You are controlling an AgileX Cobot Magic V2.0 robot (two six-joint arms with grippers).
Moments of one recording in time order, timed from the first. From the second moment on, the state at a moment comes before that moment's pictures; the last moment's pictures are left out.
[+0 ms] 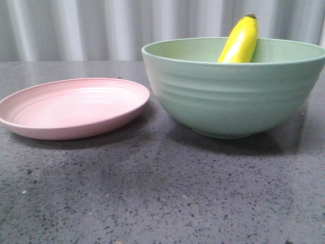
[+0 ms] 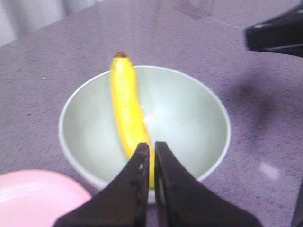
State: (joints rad) left arm -0.79 1.08 -0.93 -0.56 0.38 0.52; right arm 0.15 0.57 -0.55 0.38 0.34 -0.27
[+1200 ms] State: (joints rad) left arm -0.79 0.41 -0.29 -0.57 0.17 0.52; right arm 0.15 0.18 -0.30 0.38 0.41 -0.27
